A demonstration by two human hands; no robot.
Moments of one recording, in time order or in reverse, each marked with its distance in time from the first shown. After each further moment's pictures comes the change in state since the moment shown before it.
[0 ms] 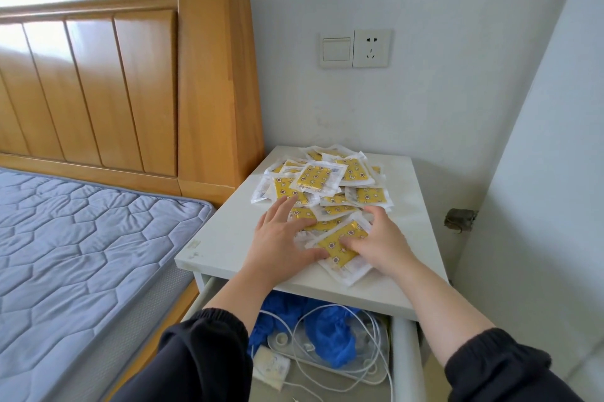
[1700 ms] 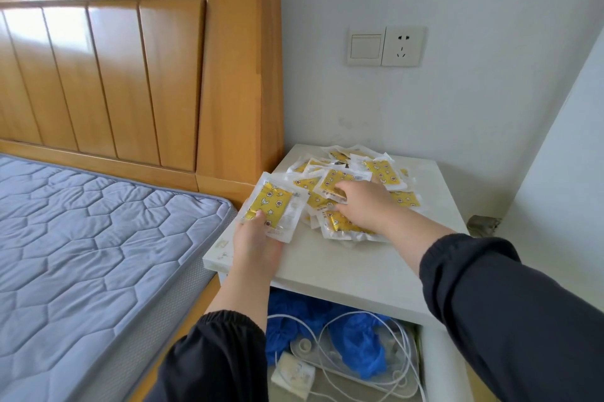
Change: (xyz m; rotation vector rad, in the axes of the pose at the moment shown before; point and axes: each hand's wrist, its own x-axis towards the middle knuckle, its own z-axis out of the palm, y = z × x) left_hand 0.019 -0.068 -0.009 -1.899 0.411 -0.705; right_hand 0.076 -0.067 0.037 -0.708 -0.078 -0.395
